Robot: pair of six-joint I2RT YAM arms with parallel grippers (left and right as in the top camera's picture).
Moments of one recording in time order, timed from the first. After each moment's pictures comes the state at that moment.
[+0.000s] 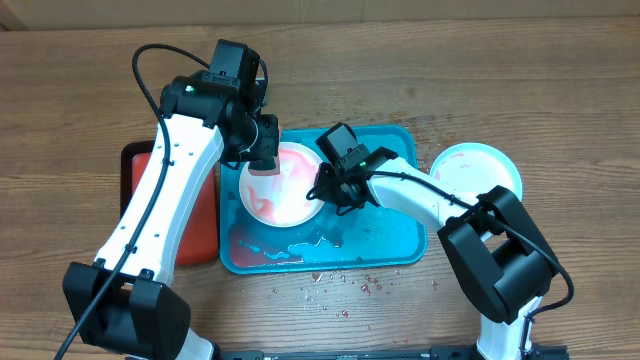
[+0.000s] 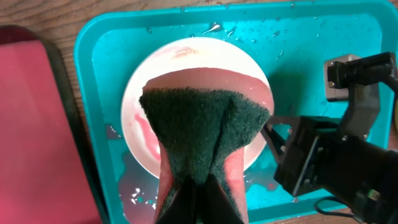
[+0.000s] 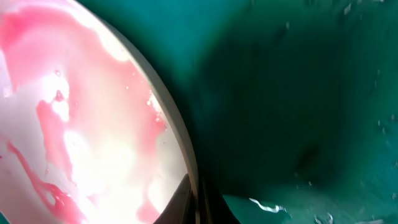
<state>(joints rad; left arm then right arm) -0.26 1.72 1.63 -1.20 0.09 -0.26 0.64 1.99 1.26 -0.49 -0.16 0.88</state>
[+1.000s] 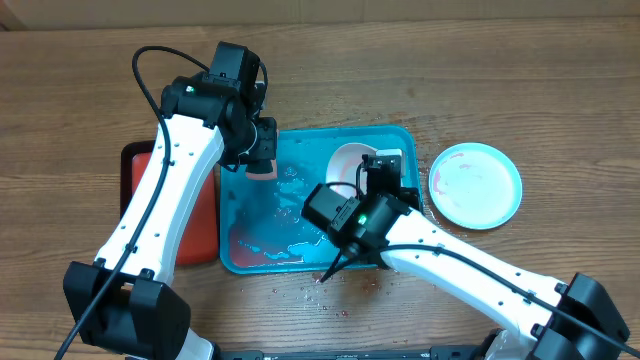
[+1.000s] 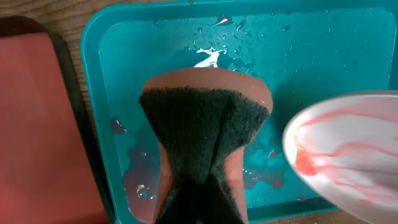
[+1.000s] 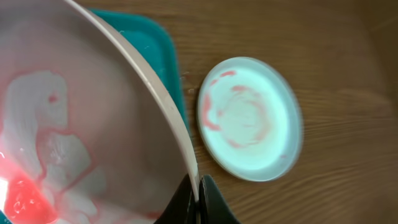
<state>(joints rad) -0.26 1.72 1.62 -1.22 0.08 -0.26 0.94 1.62 1.25 -1.22 0.86 0.95</state>
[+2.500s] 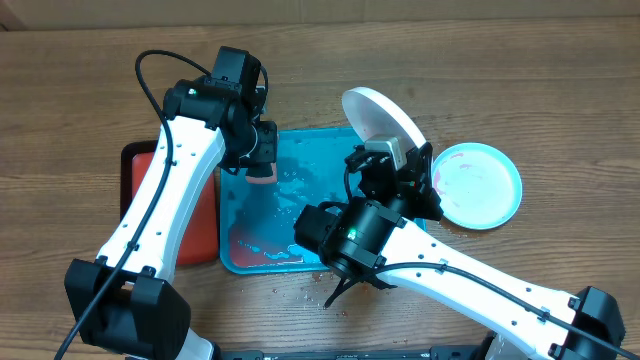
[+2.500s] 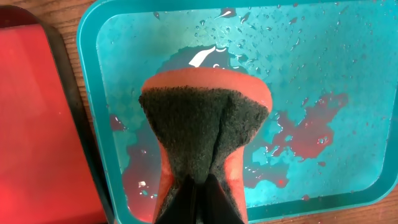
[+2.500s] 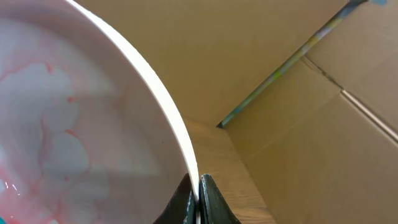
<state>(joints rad) -0.26 1.72 1.59 -1.20 0.08 -0.26 1.04 1.62 1.44 -1.64 1.51 1.15</state>
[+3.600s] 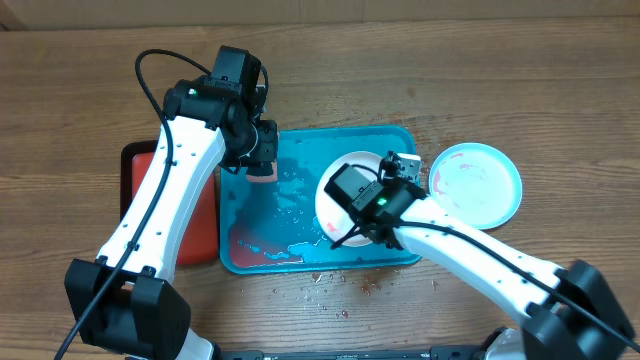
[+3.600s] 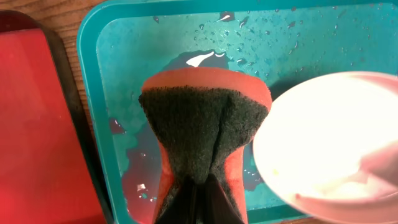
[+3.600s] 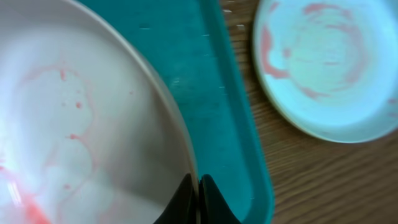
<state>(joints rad) -0.26 1.72 1.59 -1.19 0.08 -0.26 0.77 1.60 1.13 -0.96 0.47 0.96</state>
